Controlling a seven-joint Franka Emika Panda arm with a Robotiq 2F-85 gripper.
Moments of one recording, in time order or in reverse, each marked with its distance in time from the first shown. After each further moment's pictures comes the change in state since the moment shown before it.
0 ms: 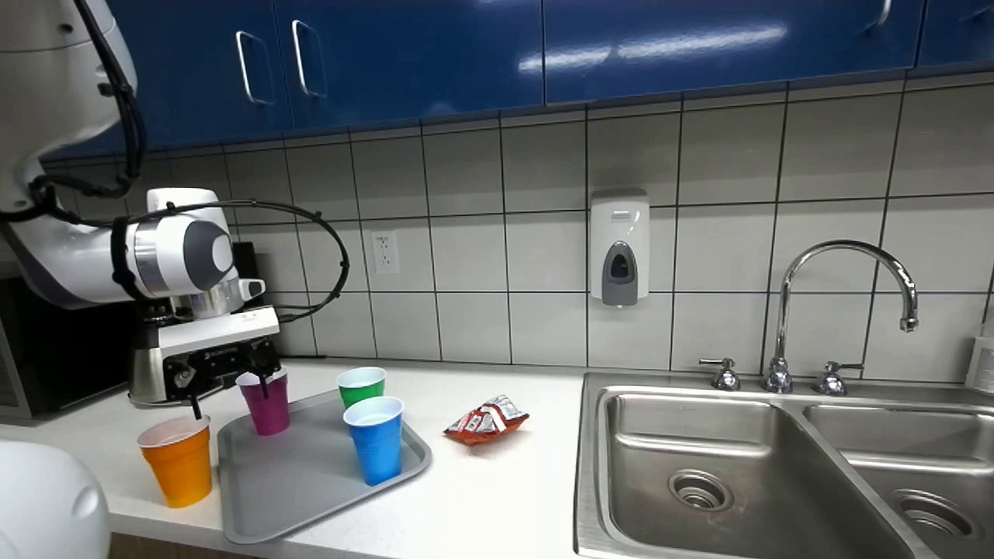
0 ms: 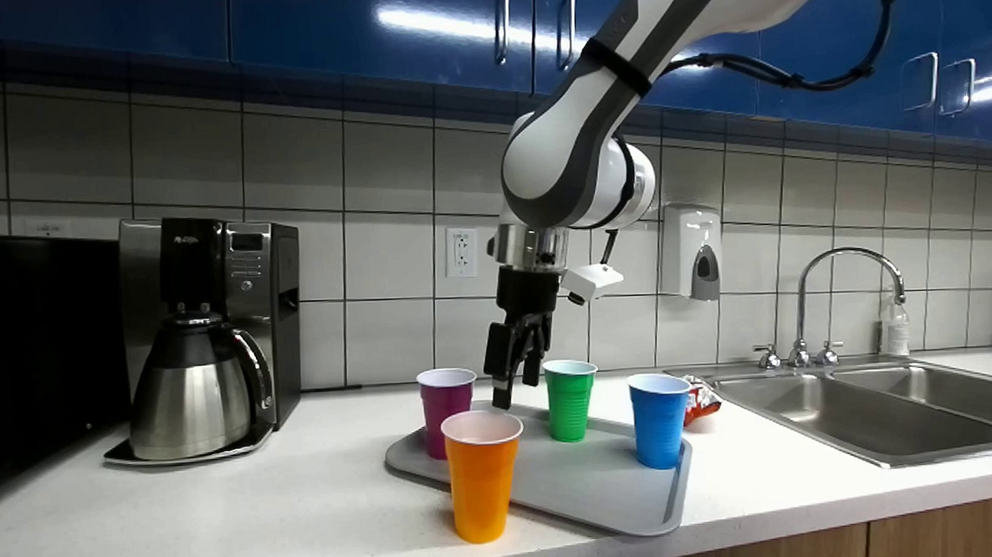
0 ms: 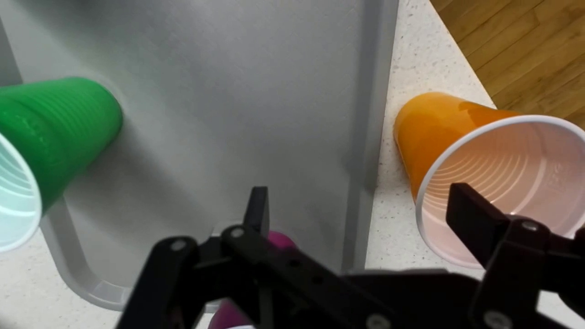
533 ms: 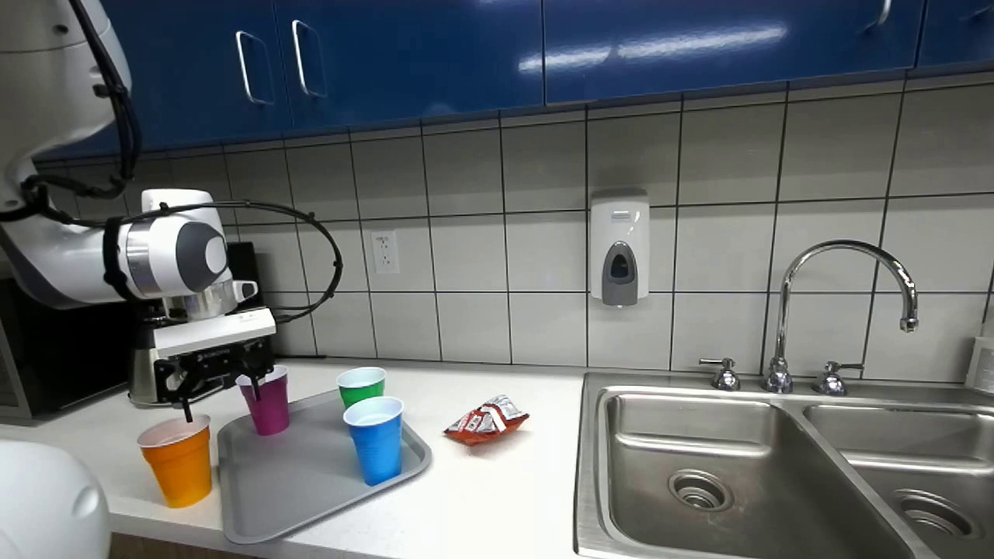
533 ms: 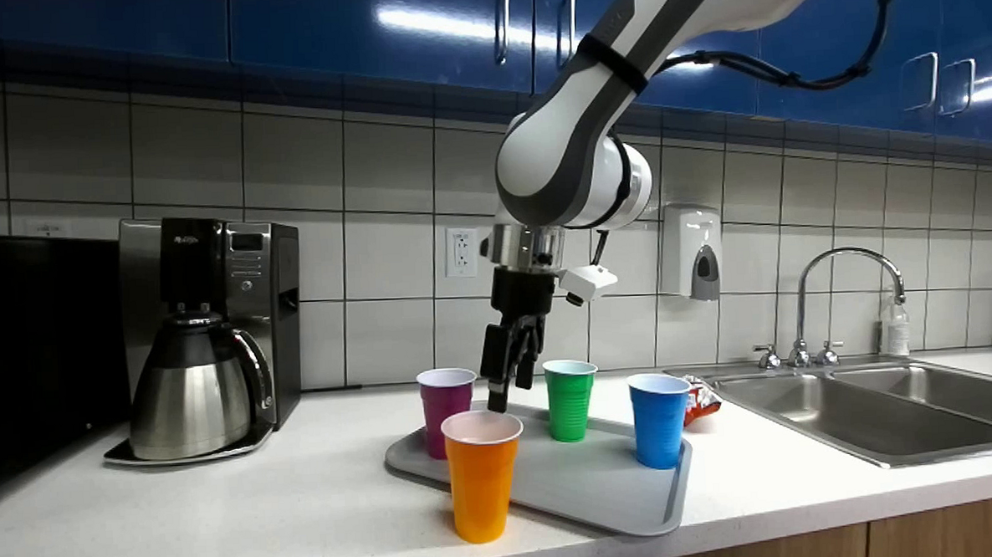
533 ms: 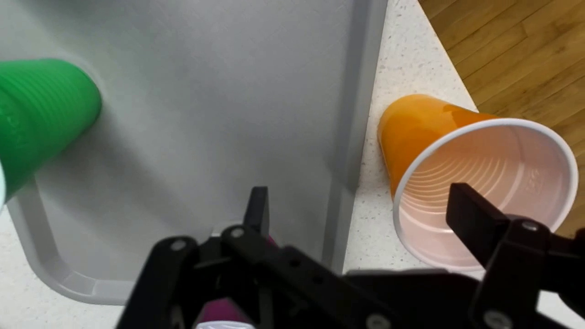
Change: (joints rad) arm 0.002 0.002 0.017 0.000 0.023 -0.004 -0.055
